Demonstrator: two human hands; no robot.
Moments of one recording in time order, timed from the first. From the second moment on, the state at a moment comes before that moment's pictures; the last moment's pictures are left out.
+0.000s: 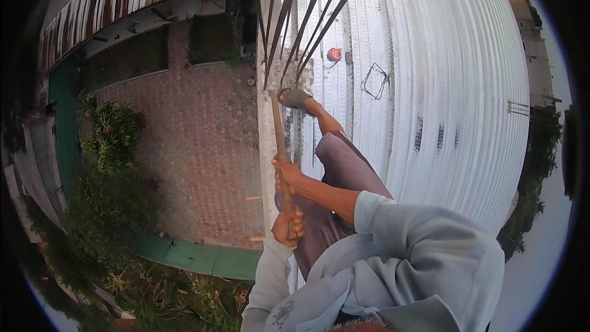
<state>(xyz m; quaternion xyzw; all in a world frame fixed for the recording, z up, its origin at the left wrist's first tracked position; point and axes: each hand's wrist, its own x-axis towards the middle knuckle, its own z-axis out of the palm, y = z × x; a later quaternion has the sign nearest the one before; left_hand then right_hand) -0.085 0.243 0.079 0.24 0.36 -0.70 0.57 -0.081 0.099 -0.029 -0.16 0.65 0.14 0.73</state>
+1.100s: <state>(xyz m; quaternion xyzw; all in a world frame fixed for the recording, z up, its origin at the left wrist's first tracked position) -0.153 0.137 0.180 0.77 0.38 -0.28 0.42 -0.368 -0.332 0.223 0.10 0.42 -0.04 0.90</state>
